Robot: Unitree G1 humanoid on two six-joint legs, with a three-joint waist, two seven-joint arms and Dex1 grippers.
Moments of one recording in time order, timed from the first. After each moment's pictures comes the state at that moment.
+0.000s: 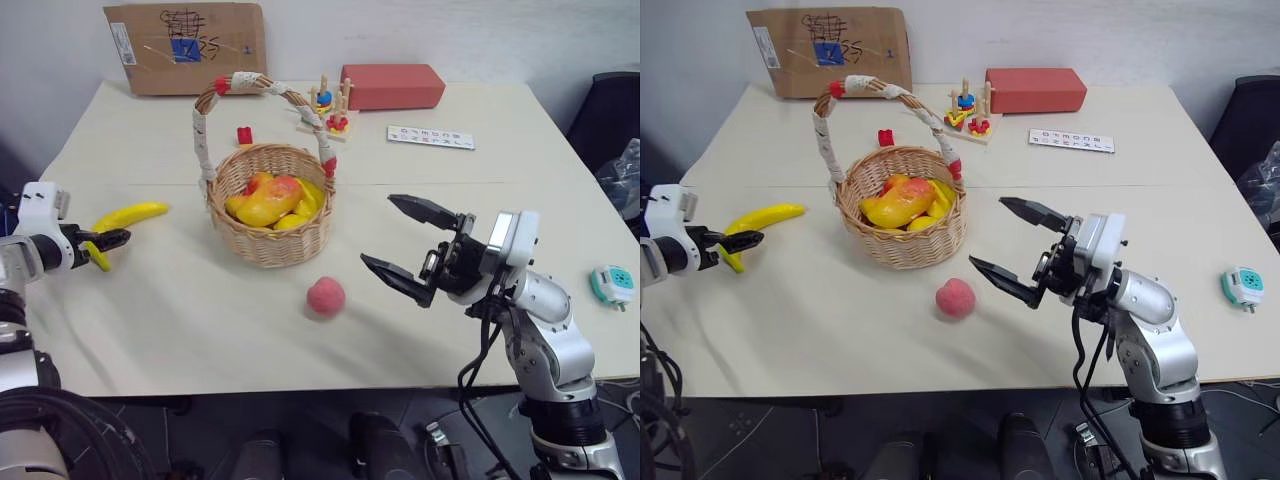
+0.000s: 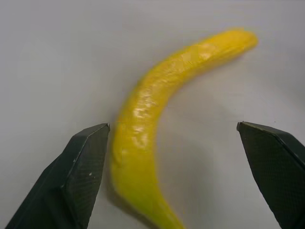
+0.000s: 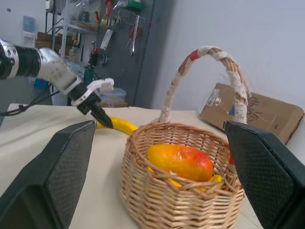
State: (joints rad) left arm -0.91 0.95 0.12 1.09 -0.19 0.52 -0.63; right arm -0.32 -0.47 -0.05 -0.38 0.61 0.12 0.88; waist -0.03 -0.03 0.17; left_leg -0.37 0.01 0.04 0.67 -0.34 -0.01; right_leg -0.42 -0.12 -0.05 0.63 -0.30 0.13
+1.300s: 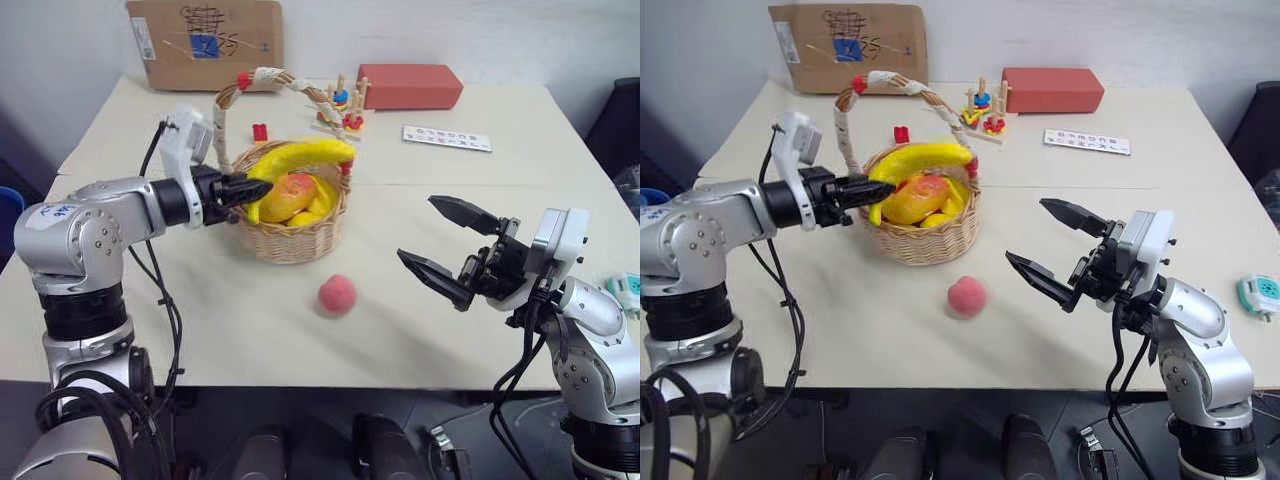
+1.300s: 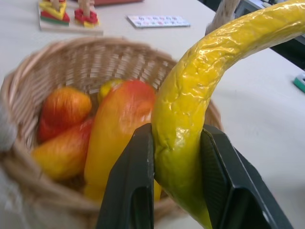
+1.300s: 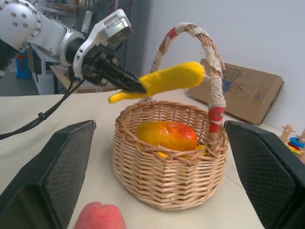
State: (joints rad) left arm -0.90 0.49 0.30 -0.19 -0.48 1.34 -0.48; right arm -0.17 -0.56 -0.20 -0.47 0.69 0.22 0.84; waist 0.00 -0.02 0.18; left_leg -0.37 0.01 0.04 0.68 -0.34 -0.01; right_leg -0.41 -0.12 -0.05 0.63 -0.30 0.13
